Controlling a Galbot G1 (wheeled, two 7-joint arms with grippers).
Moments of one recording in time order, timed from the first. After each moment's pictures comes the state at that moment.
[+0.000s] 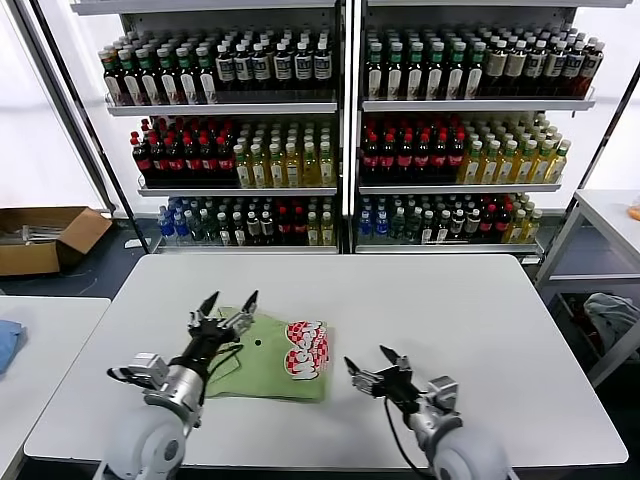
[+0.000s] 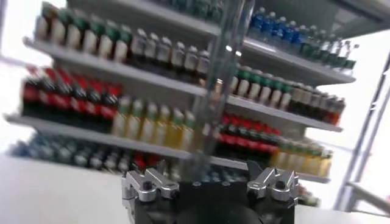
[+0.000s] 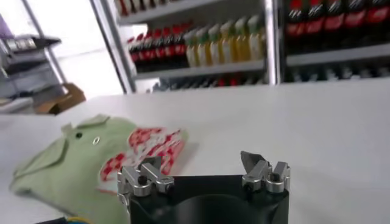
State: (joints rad) left arm 1.27 -1.19 -0.46 -2.06 -0.62 0.27 -0.08; right arm -1.22 1.16 0.18 1.96 0.54 -0.47 0.02
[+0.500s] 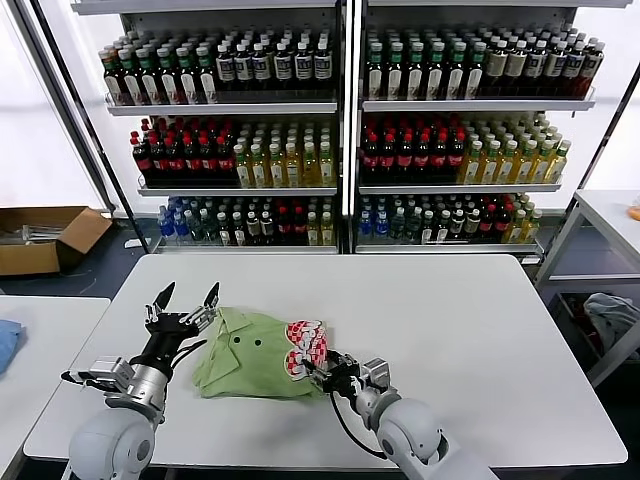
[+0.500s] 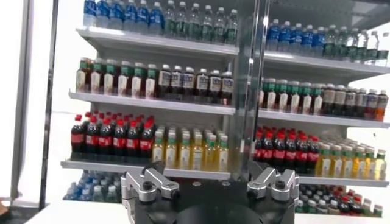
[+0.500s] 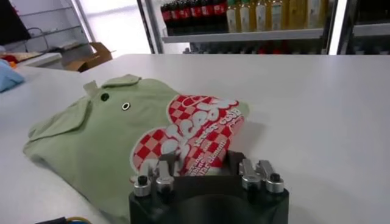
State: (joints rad) left arm 1.31 -1.20 -0.60 -2.08 -0.49 0.25 -0.03; right arm -0.98 1.20 -0.07 1.76 0.53 -0.53 0.04
